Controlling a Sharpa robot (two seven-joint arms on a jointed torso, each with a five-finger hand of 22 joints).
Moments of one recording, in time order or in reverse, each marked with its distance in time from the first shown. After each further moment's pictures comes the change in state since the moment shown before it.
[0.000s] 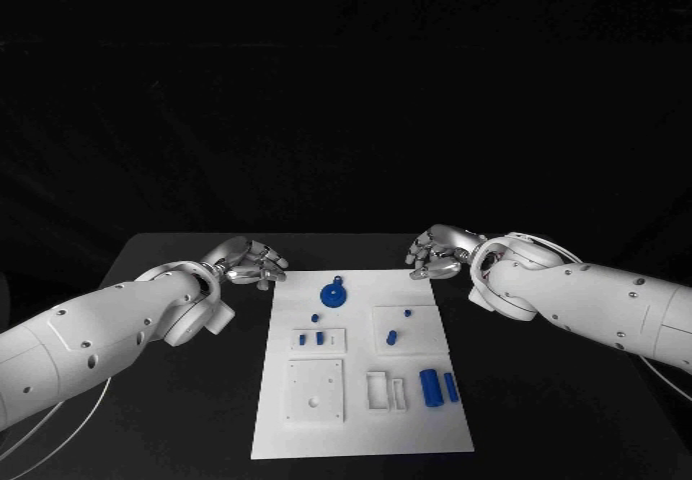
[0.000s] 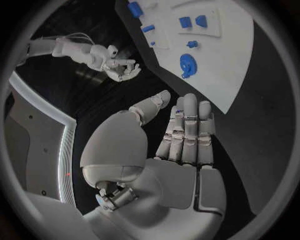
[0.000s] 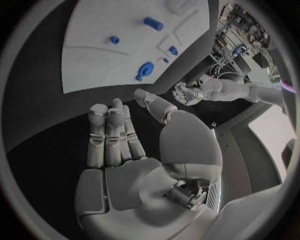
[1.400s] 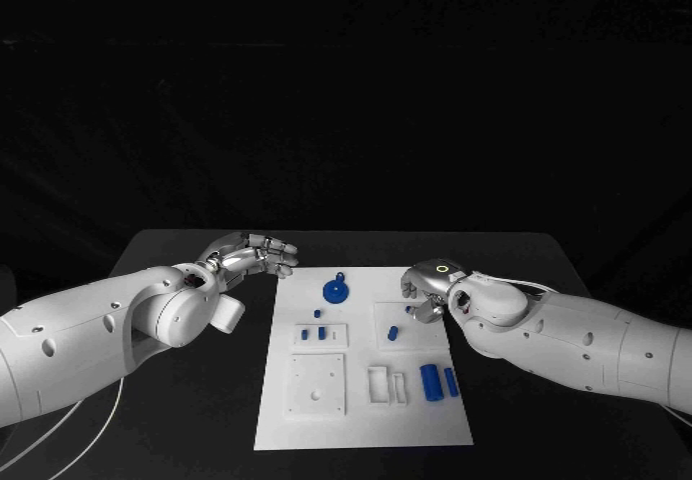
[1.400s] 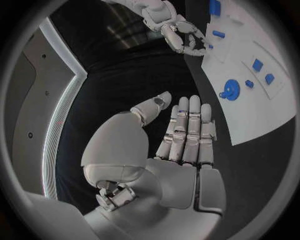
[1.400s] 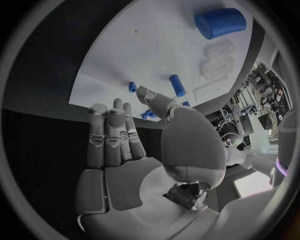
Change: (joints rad) left arm 0.006 -0.109 -0.001 0.216 0.470 0.021 0.024; left_hand -0.011 0.005 -0.026 -0.007 0.006 -0.015 -0.001 0.029 0.015 0.001 0.010 -0.015 0.012 -0.057 0.091 -0.372 -0.056 -0.016 -0.143 0.080 -0.151 -0.033; right arm -0.108 0.102 -0.053 -0.034 -0.525 -0.037 -0.172; right_hand 0.052 -0.097 0.094 0.075 -0.193 0.049 -0.018 0.014 0.000 0.128 0.001 -0.177 -0.162 0.014 0.000 0.013 -0.045 0.000 0.025 0.004 -0.027 0.010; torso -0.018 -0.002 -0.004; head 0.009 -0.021
